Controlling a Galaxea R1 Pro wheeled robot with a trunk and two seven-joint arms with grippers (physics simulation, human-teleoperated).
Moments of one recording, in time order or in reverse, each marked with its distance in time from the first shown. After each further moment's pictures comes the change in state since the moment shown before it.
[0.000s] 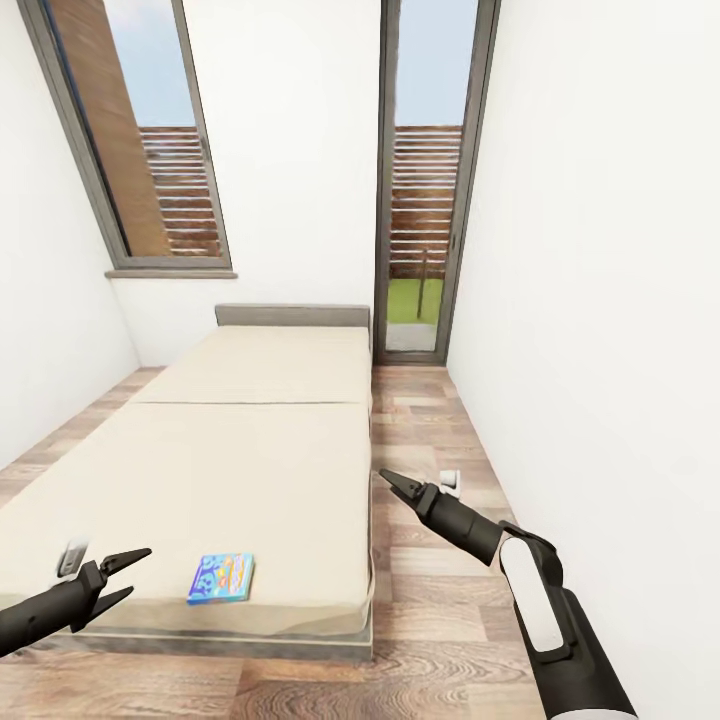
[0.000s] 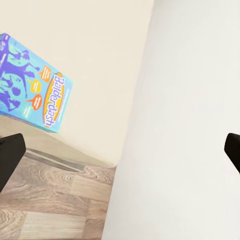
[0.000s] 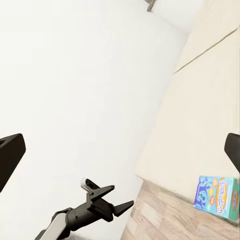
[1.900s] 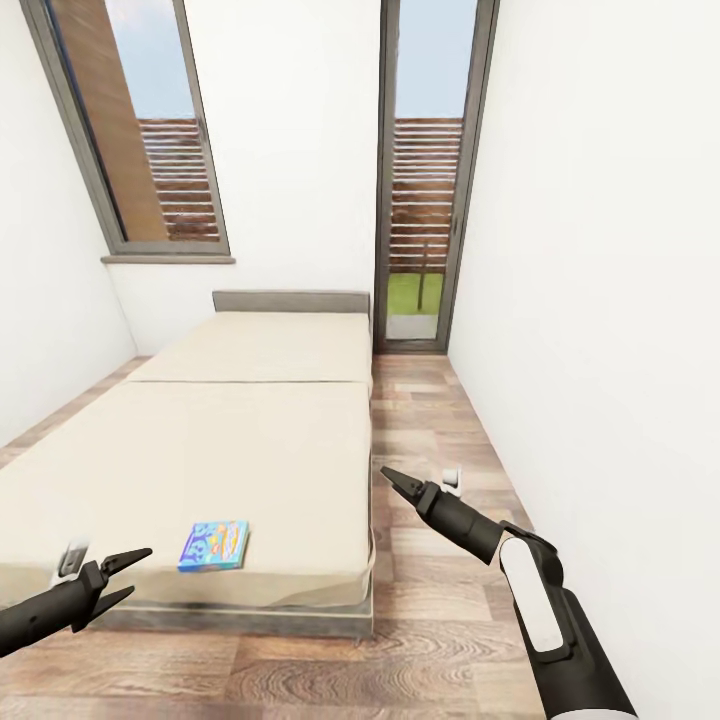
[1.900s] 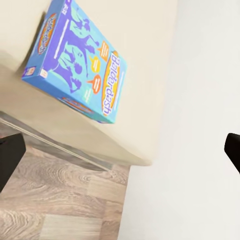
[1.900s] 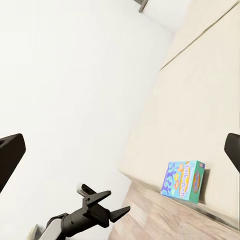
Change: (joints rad) left arm 0.000 -0.002 -0.001 0.000 -0.001 -0.004 0.000; right arm 0.000 0.000 0.000 0.001 0.000 -0.029 -0.007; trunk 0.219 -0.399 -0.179
